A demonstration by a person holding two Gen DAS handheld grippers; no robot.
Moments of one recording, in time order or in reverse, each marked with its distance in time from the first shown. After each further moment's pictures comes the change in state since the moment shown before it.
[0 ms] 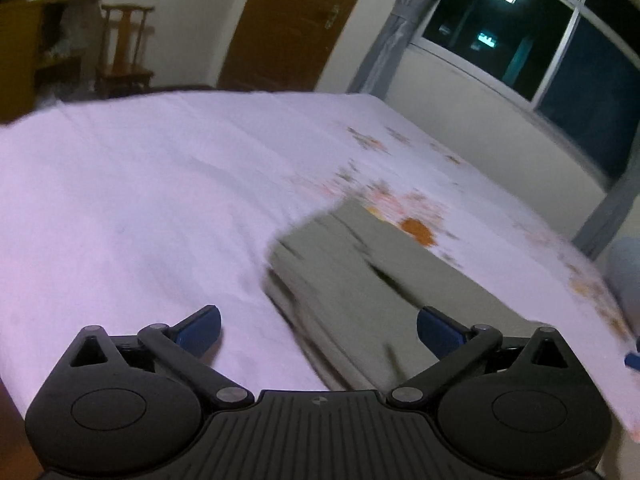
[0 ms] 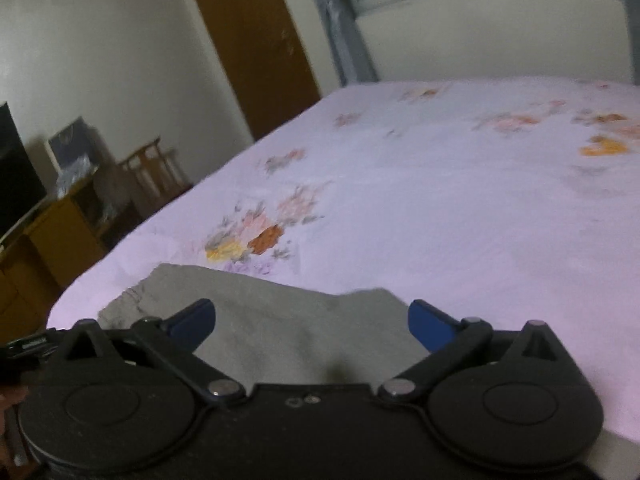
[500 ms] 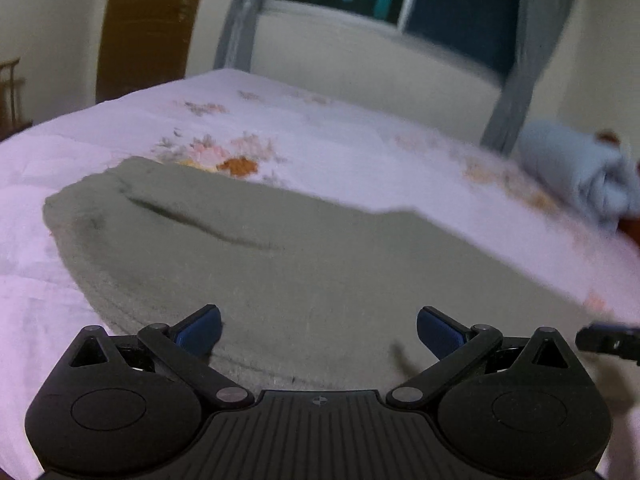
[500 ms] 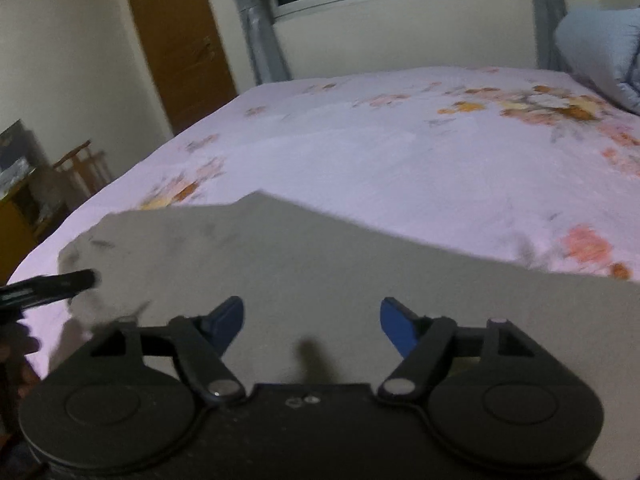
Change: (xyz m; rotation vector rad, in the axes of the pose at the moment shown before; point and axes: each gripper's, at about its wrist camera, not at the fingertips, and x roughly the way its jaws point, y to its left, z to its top) left arm -0.005 -0.126 -0.068 0.374 0.084 -0.179; right arm -0.056 -0.003 -0.096 0.009 0.051 -0.207
